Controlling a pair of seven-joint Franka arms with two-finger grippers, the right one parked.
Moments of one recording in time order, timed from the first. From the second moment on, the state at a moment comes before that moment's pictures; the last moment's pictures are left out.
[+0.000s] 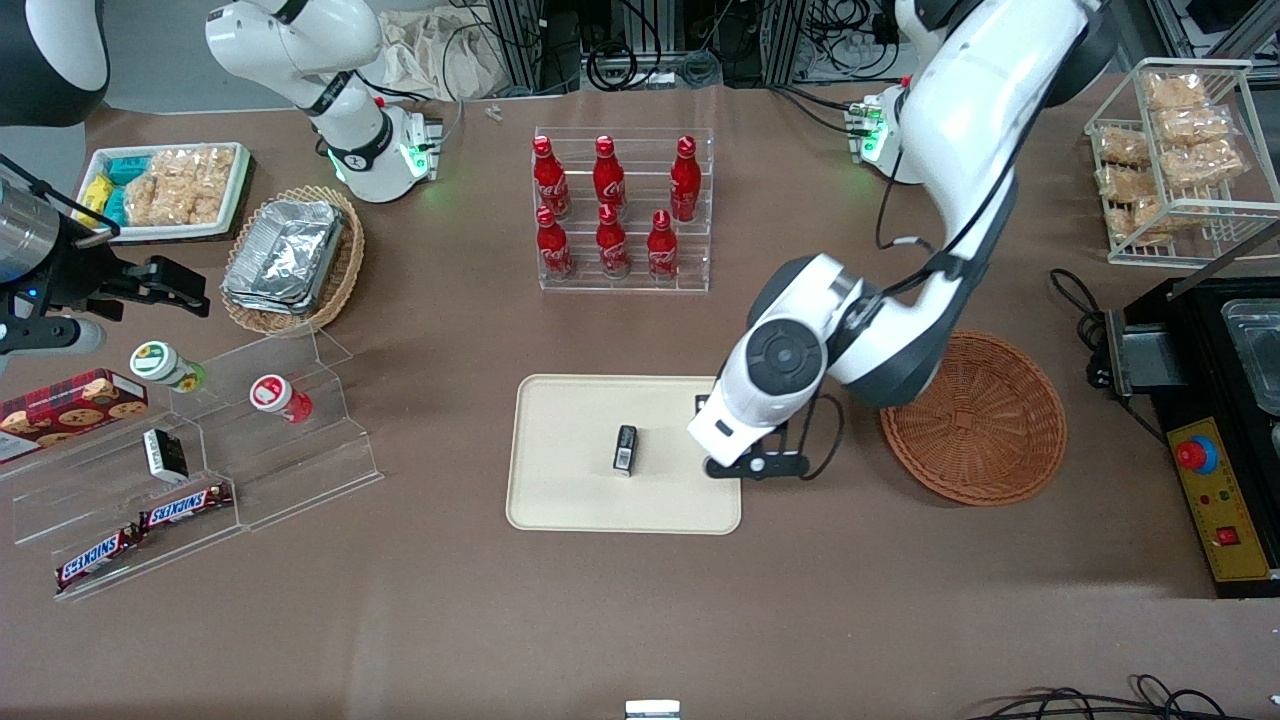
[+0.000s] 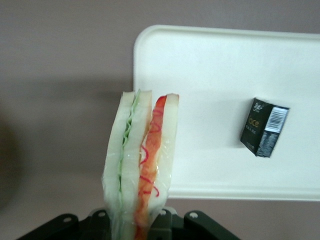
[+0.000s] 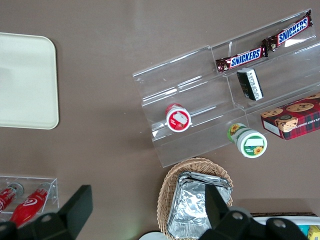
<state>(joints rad) -0.29 0.76 -0.41 -1.30 0.20 1.92 -0.68</state>
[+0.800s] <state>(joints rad) -0.32 0.91 -0.41 -1.26 0.26 2.12 -0.67</state>
